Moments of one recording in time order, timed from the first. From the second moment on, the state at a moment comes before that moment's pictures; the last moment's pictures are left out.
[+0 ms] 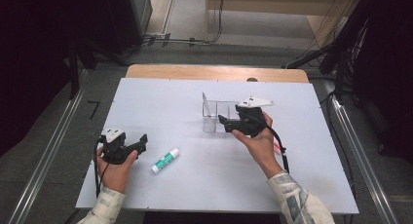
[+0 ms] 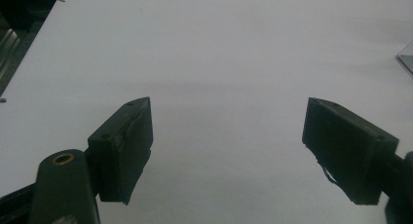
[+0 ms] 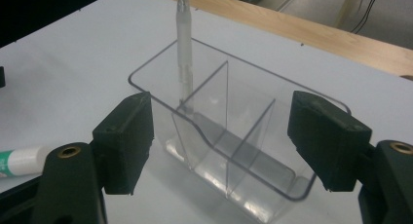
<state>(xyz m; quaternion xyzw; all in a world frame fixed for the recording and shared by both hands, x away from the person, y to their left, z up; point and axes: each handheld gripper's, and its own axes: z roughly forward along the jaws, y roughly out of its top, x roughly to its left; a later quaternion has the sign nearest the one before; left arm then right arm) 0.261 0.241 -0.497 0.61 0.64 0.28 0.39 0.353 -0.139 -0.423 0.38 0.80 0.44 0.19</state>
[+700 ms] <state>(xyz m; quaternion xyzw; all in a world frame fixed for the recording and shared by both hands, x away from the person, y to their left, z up) 0.261 0.240 -0.498 0.61 0.63 0.28 0.39 0.329 -0.195 -0.454 0.42 0.79 0.41 0.18</state>
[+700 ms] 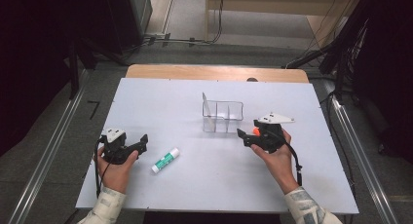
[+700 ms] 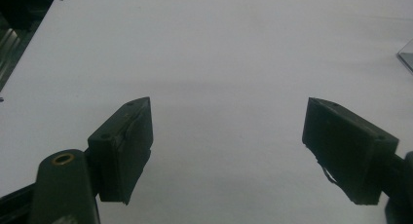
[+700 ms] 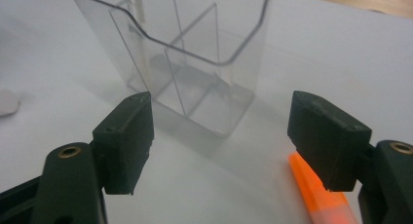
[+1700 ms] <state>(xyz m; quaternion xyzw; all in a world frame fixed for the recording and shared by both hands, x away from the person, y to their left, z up) 0.261 0.238 -0.499 0.61 0.64 0.28 0.38 0.312 -0.284 -0.473 0.49 0.75 0.37 0.22</state>
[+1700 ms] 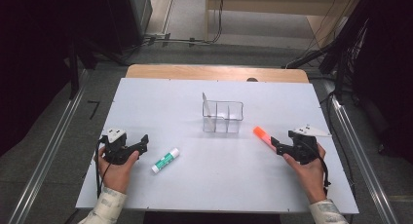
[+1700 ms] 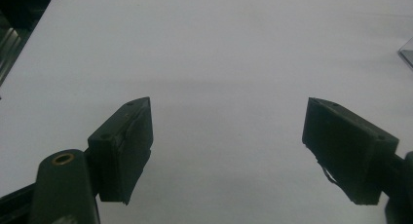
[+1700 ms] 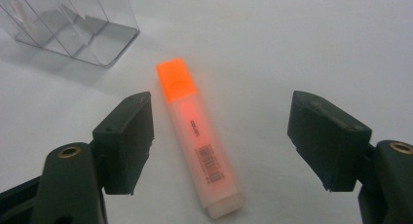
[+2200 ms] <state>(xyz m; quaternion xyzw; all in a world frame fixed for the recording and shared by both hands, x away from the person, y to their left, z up) 0.261 0.237 -0.499 0.61 0.63 0.28 0.38 0.307 -0.299 -0.477 0.51 0.75 0.36 0.23</state>
